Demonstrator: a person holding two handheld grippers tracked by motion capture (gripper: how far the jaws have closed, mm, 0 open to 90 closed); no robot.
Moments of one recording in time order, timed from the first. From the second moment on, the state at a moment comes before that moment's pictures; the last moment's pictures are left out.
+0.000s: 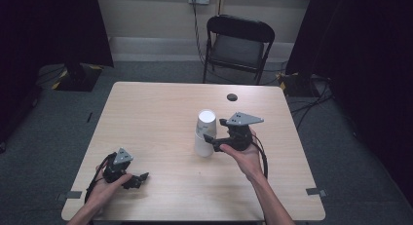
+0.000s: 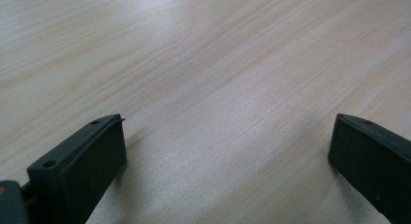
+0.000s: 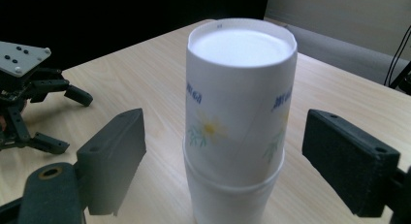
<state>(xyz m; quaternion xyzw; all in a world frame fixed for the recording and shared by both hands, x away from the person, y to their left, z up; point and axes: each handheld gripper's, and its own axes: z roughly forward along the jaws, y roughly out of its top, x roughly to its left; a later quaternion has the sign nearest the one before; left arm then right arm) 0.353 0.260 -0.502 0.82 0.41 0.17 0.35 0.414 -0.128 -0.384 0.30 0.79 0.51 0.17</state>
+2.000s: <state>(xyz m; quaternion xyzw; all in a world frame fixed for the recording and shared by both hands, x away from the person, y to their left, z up) 0.353 0.261 -0.502 0.83 0.41 0.17 0.35 0.450 -0.108 -0.400 0.28 0.78 0.54 0.16</state>
